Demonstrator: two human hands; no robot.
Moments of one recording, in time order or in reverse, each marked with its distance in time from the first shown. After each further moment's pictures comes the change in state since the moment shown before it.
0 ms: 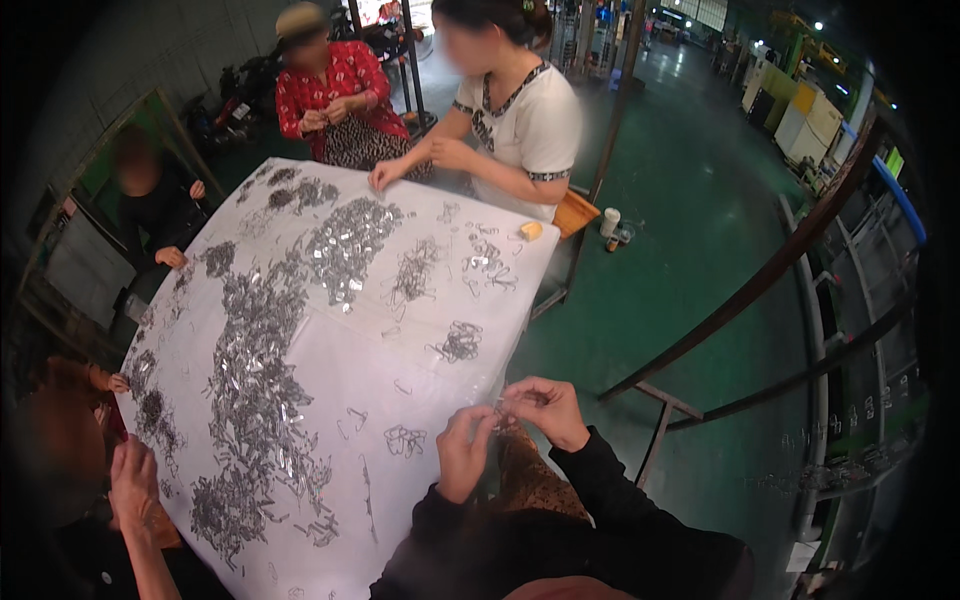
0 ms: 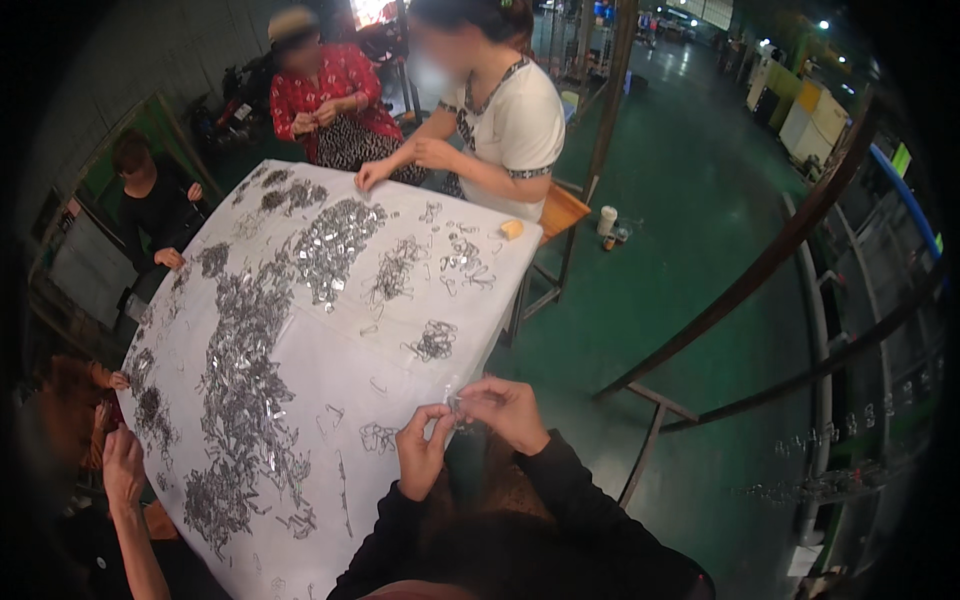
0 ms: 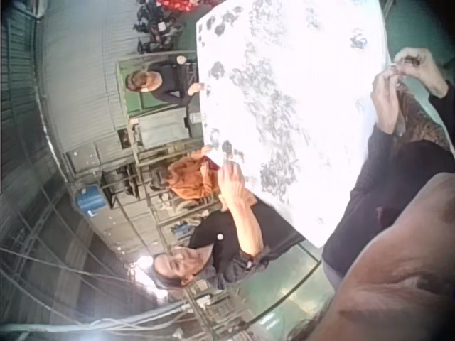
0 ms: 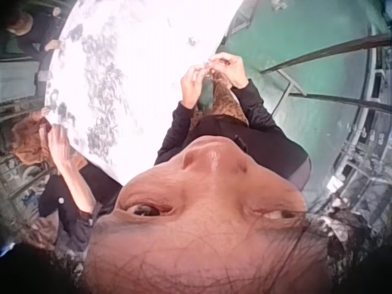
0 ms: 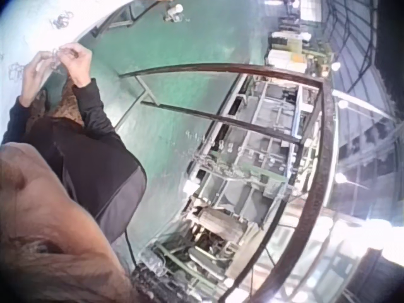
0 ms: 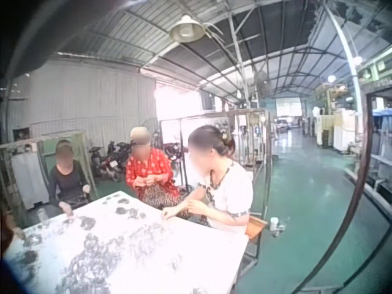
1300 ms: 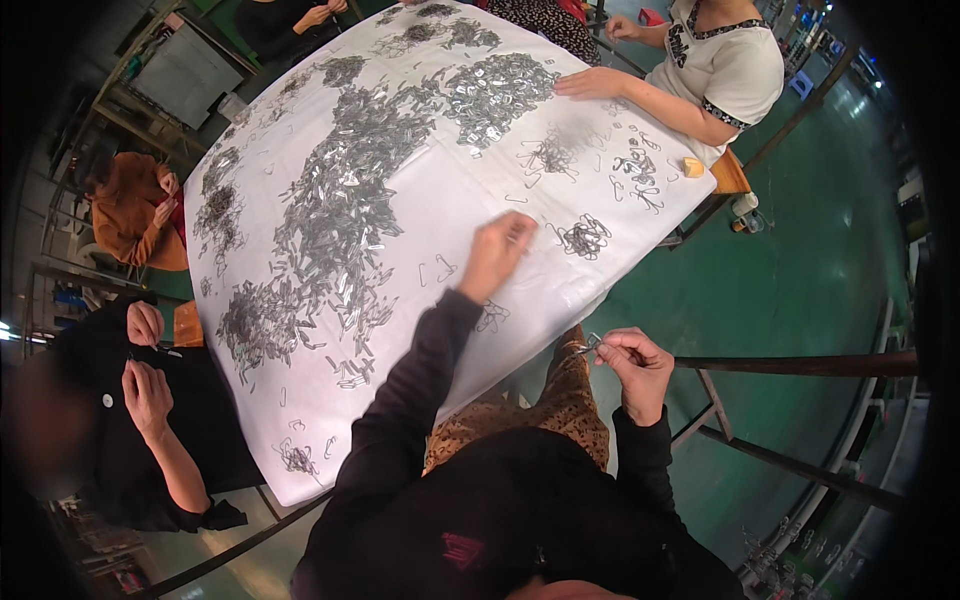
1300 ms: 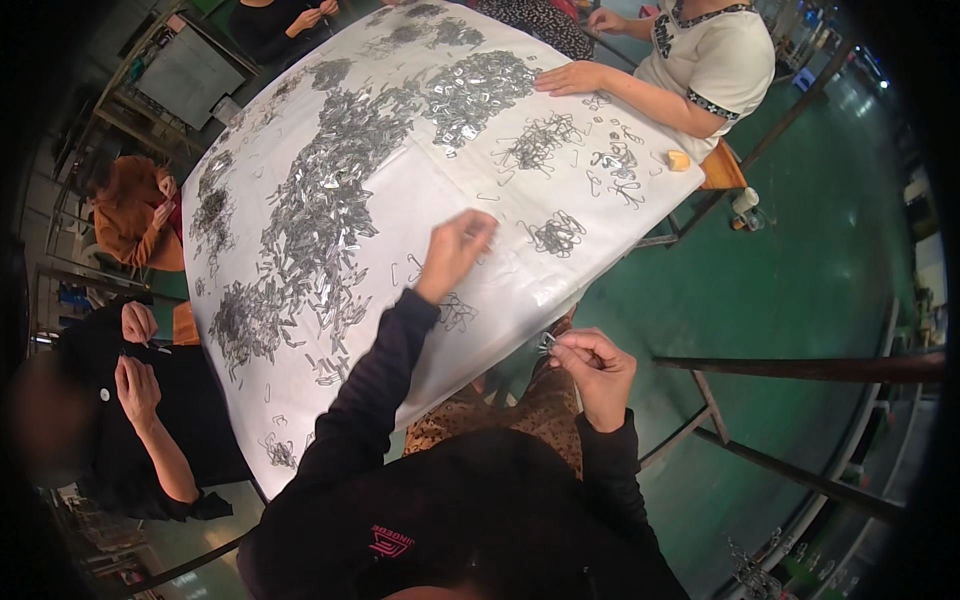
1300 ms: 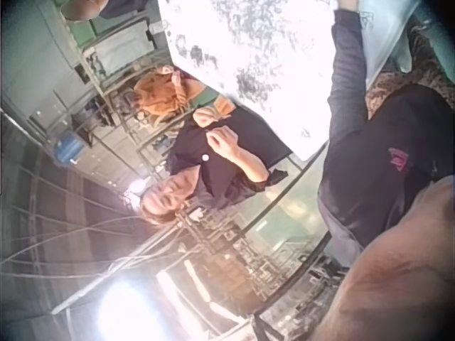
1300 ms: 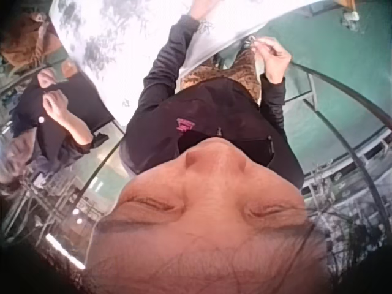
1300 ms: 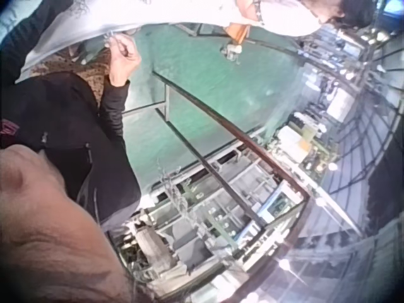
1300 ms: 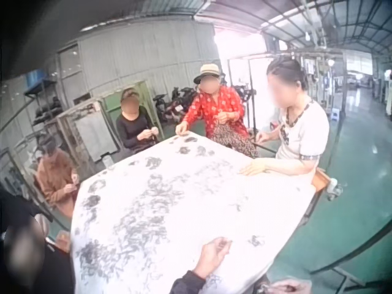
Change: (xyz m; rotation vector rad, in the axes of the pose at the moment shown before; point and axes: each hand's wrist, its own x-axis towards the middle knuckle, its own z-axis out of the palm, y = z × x) left_hand 0.093 -0.070 -0.080 0.129 0.053 -0.134; right_hand -0.017 0.021 0.005 -0.059 -0.001 -0.026
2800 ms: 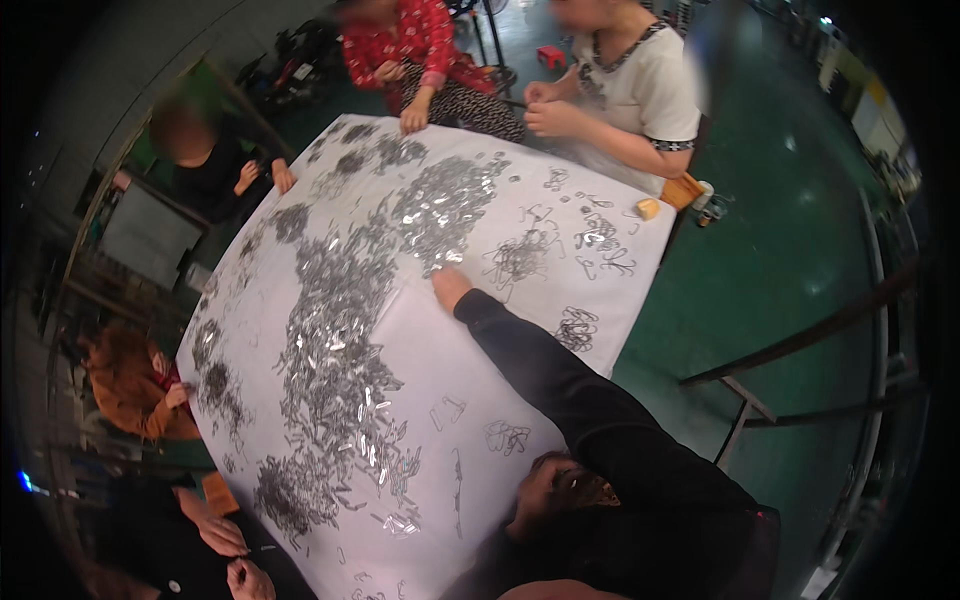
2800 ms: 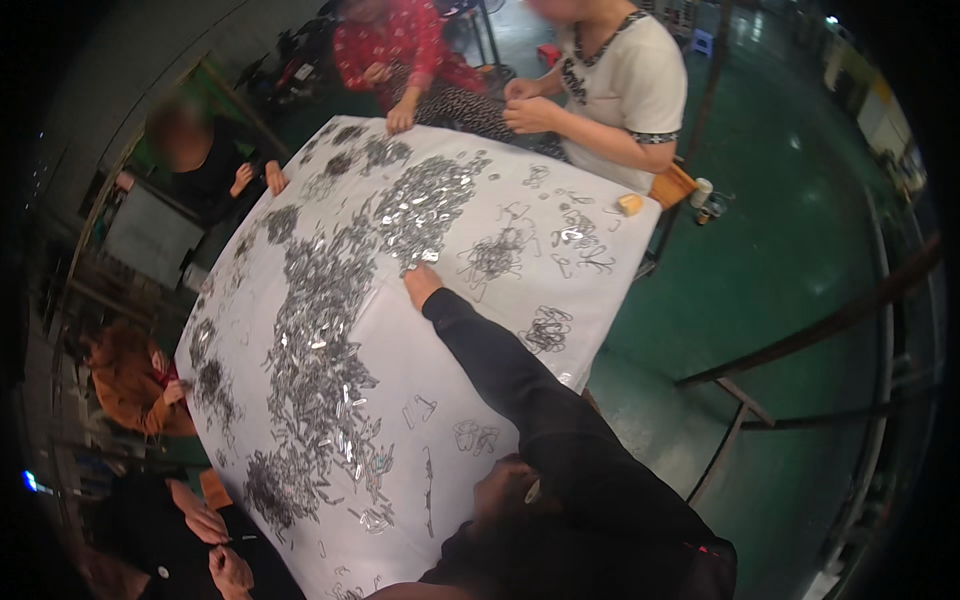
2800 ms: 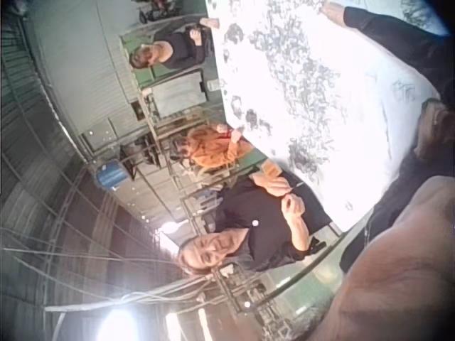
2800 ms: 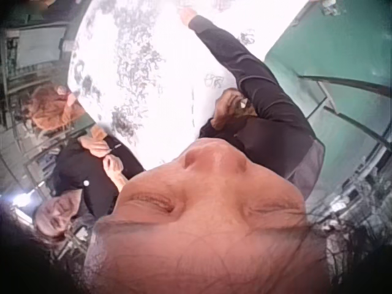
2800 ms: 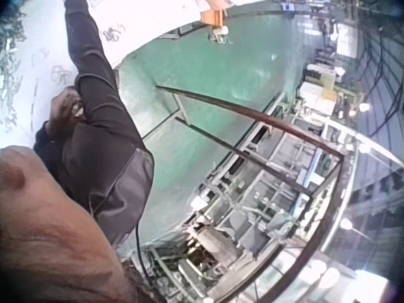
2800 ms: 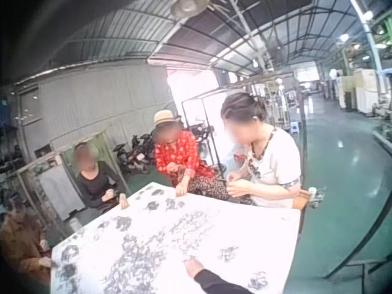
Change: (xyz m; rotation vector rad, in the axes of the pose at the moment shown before) left_hand -0.146 0.033 0.016 -0.025 -0.211 -0.015; right_hand 0.360 0.214 0.193 -1.157 -0.163 -0.452
